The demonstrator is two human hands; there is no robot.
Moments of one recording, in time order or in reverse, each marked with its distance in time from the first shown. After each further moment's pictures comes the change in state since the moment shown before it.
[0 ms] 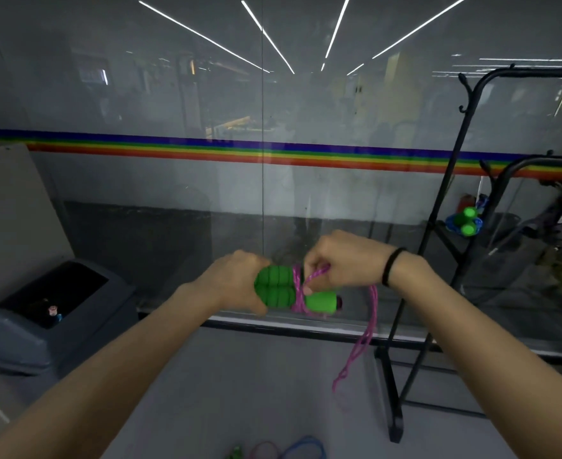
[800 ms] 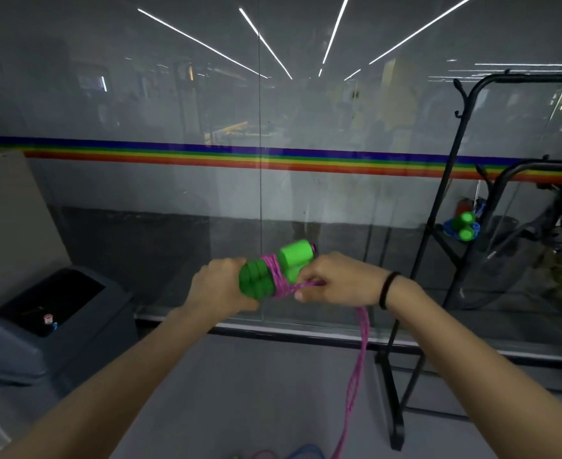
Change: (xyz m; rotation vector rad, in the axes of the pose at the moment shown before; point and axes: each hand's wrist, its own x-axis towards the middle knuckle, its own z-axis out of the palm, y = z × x) left_hand -0.003 -0.011 0.015 -0.170 0.233 -0.277; right_hand 0.002 0.008 0.023 0.087 0.041 -0.016
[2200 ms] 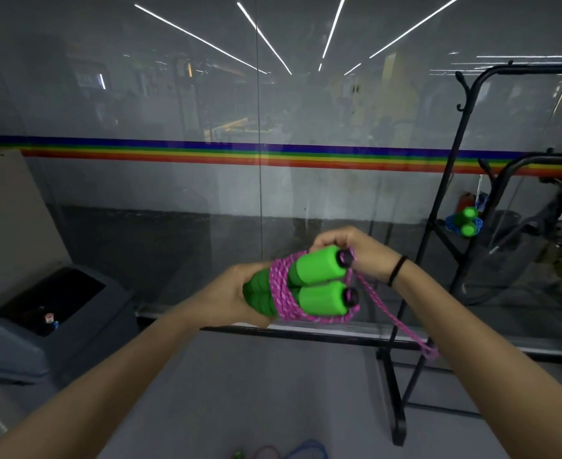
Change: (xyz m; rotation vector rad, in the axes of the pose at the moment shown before) left_hand -0.007 0.003 0.002 -0.718 -0.368 0.375; right_hand 0.006 0.041 -0.007 0.741 0.201 -0.018
